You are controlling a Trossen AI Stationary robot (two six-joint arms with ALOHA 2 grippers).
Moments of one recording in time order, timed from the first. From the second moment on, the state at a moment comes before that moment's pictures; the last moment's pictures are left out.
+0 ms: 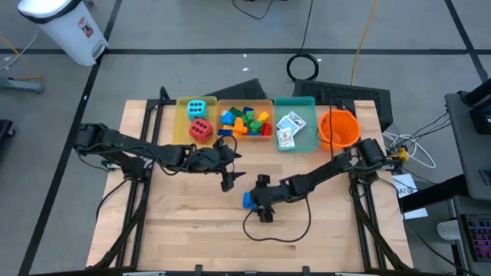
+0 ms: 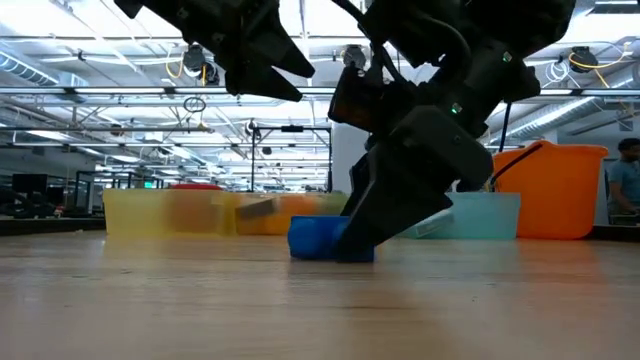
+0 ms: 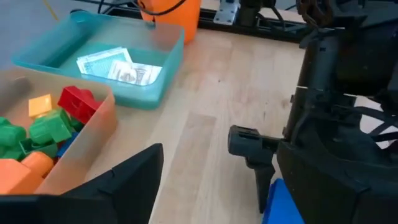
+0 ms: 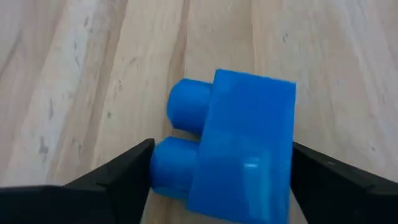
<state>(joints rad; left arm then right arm) -0.12 1.43 0.91 0.01 -0.26 -0.21 0.28 1.93 1.01 0.12 0.13 0.19</state>
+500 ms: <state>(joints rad) -0.13 1.34 0.91 0.04 -0.26 -0.15 0.21 1.74 1.01 0.07 0.21 0.05</state>
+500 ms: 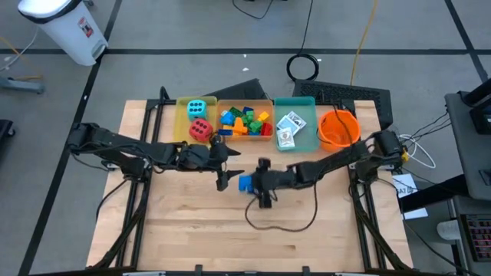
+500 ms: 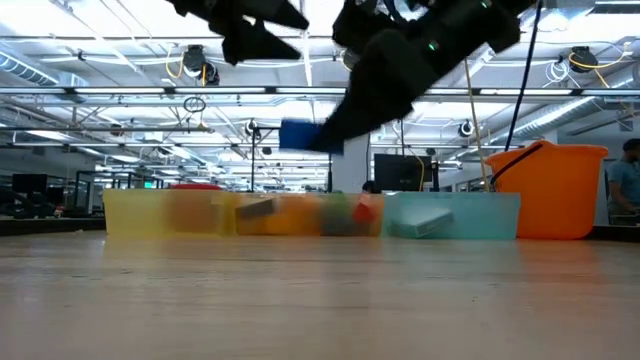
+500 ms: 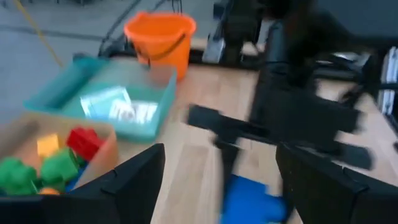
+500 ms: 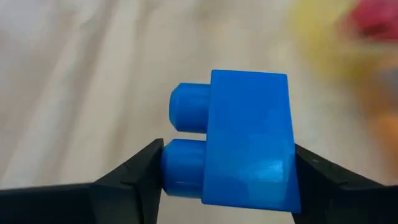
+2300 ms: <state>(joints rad) -0.17 0.24 0.79 -0.56 -0.26 -0.08 -0.12 0.56 0.90 -0.64 0.21 0.10</state>
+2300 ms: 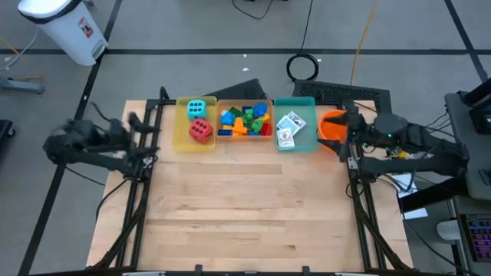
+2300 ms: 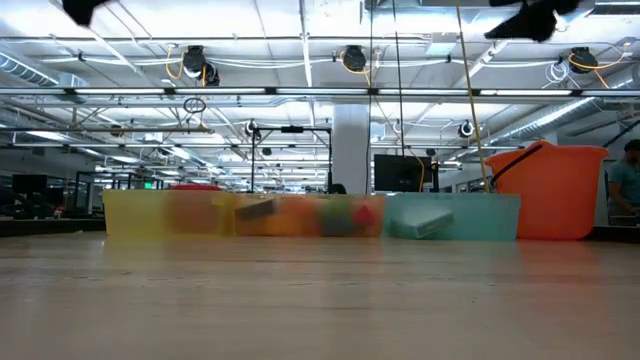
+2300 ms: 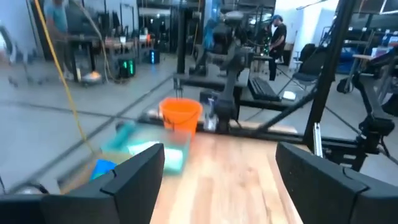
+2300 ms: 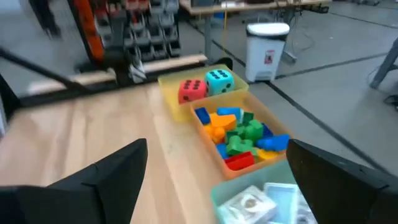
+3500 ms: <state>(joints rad) -0.16 0.16 0.04 0.13 -0.30 -0.11 -0.12 0.08 0.02 0.12 0.16 0.06</state>
